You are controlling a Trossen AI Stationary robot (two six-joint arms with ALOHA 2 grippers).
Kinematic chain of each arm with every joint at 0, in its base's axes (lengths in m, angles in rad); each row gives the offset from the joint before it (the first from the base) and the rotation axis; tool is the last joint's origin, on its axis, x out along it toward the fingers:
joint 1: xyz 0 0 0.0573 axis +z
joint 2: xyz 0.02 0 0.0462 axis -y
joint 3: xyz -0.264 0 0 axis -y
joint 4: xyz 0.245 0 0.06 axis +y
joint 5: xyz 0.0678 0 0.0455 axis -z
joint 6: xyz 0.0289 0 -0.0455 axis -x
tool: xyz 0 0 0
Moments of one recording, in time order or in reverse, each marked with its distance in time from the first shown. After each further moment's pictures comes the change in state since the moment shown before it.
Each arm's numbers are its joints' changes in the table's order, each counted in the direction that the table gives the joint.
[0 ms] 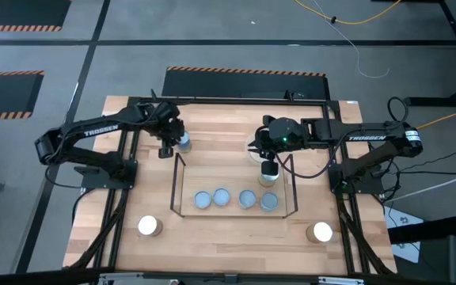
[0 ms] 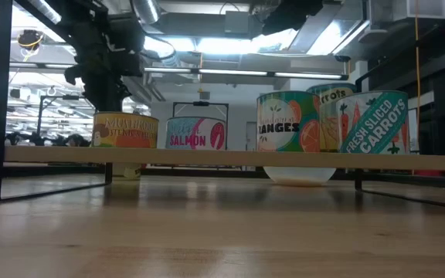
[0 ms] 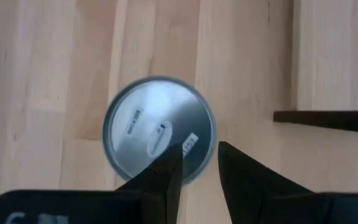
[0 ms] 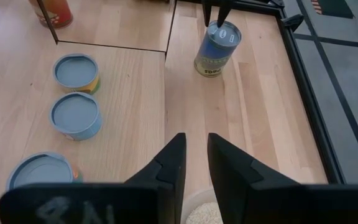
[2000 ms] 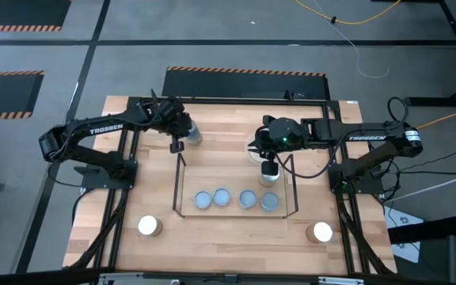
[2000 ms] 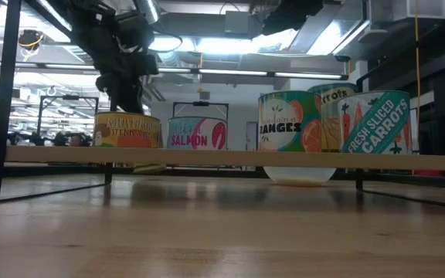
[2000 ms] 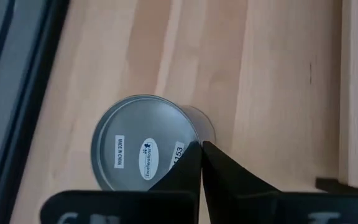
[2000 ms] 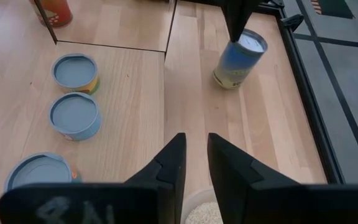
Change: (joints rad) left arm -0.005 -0.059 -0.003 -0.237 -0.050 0.064; right arm 0.000 0.000 0.000 0.001 0.001 0.003
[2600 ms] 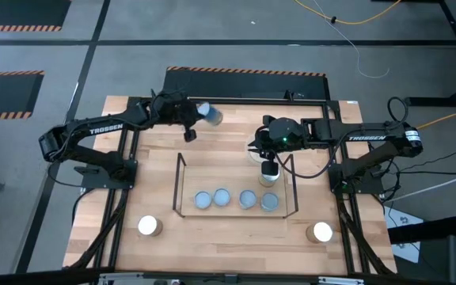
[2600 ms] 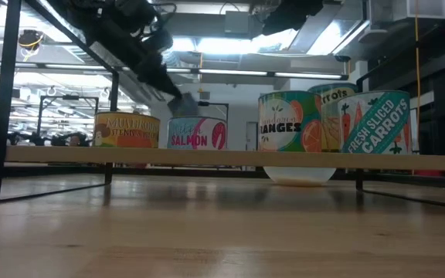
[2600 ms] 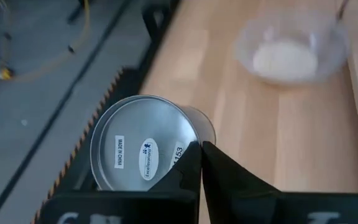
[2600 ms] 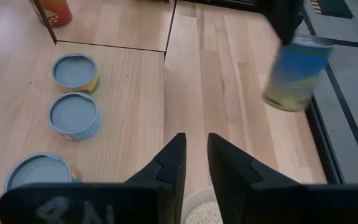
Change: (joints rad) left arm 0.000 0.001 0.002 -0.394 0.002 0.073; right arm 0.000 0.000 0.000 0.000 0.001 0.000
